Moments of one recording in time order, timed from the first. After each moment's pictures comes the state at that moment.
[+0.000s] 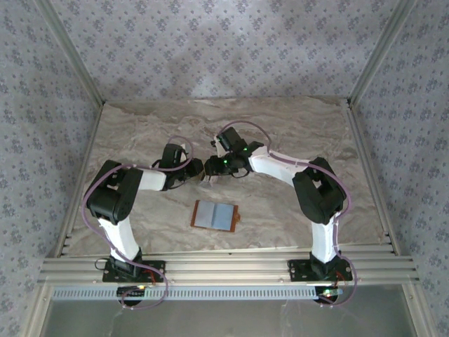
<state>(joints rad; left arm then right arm) -0.39 1.83 0.79 0.34 0.30 -0.75 0.71 1.94 1.40 -0.40 -0.32 0.49</state>
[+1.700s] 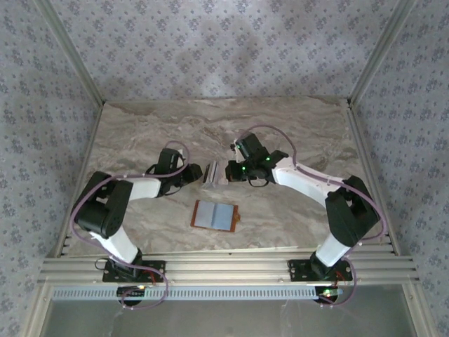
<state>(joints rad) -0.40 1.65 0.68 0.23 0.30 -0.75 0.68 1.61 1.12 -0.41 -0.23 0.54</state>
